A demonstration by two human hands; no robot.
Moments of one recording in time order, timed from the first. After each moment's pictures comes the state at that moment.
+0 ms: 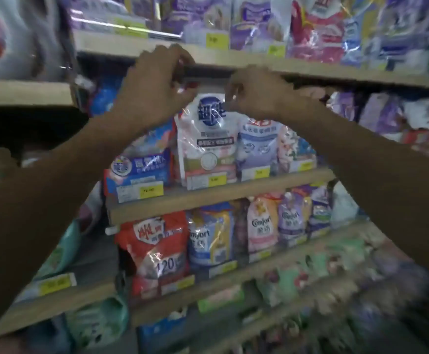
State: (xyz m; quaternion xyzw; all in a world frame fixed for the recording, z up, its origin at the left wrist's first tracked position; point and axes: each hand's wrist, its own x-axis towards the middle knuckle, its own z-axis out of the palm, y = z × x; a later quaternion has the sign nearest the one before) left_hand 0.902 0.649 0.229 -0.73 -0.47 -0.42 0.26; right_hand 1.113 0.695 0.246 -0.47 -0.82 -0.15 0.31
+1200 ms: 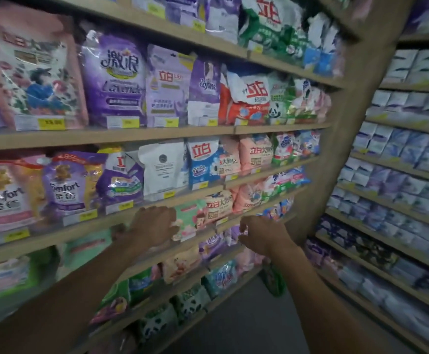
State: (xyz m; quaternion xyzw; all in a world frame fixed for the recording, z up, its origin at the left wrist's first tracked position) left_hand 1.511 0.755 -0.078 -0.82 -0.56 -0.06 0.03; right_hand 1.778 0.688 -0.059 -0.71 -0.71 -0.01 0.03
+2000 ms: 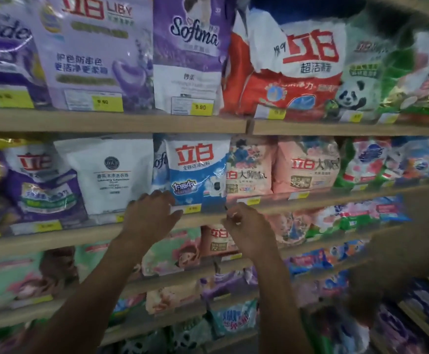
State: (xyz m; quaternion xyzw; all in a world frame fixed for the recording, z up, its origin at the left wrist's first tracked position) left_hand 1.701 1.017 -0.100 -0.63 -0.75 -0.19 0.05; right_hand 1.921 1.051 -0.113 -0.57 -0.75 0.19 0.28
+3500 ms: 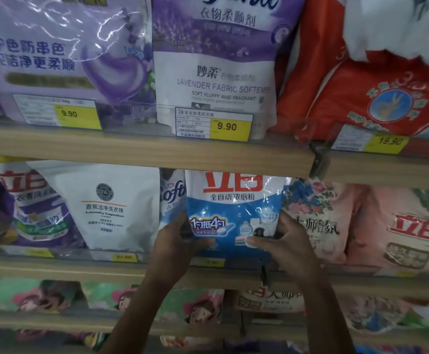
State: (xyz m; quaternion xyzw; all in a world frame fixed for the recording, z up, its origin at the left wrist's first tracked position) left_hand 1.698 1.147 -0.158 -0.44 -0.66 -0.56 -0.23; right_hand 1.901 1.273 -0.147 -0.36 -0.70 0.50 0.36
